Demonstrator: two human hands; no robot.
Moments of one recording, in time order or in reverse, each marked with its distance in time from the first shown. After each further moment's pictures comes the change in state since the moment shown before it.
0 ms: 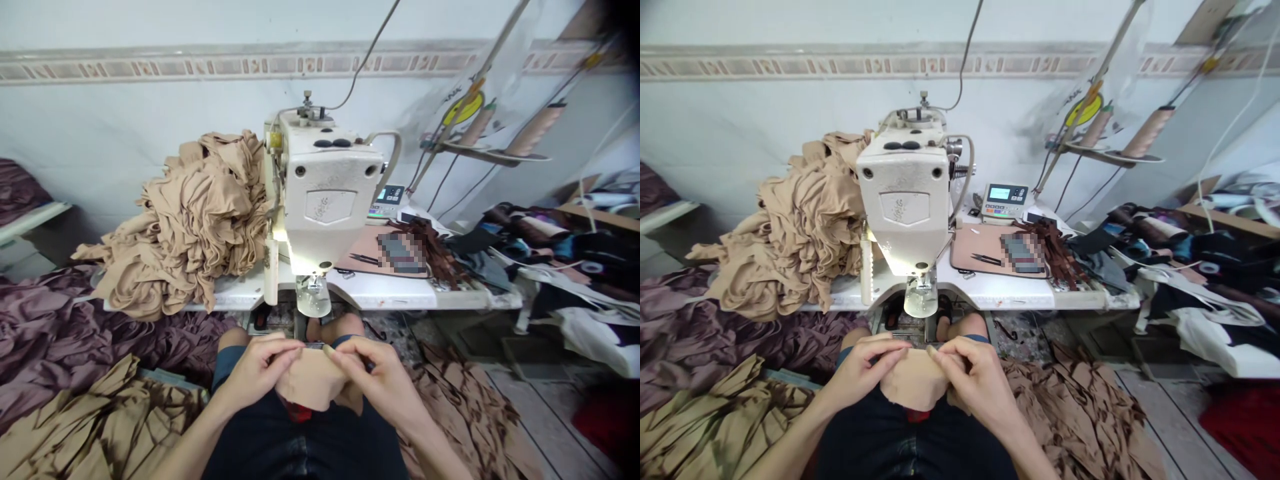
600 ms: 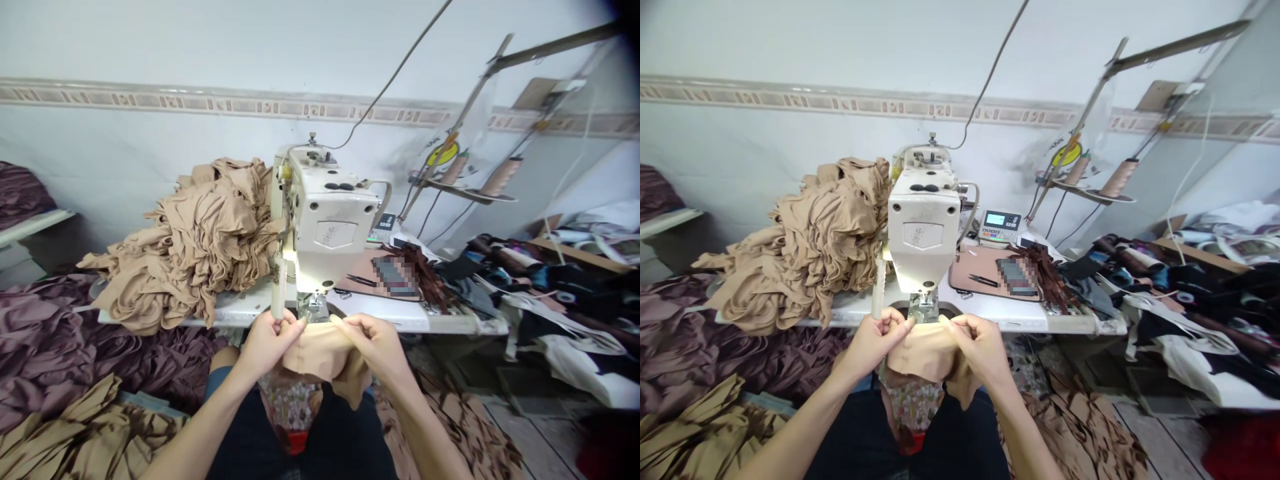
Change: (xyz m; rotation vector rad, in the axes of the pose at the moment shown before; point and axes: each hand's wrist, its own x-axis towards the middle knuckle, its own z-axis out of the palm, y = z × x) left_hand 0.060 0.024 -0.005 -0.210 0.250 -0.134; right_hand 0.061 -0.008 -0.016 0.069 0.232 0.024
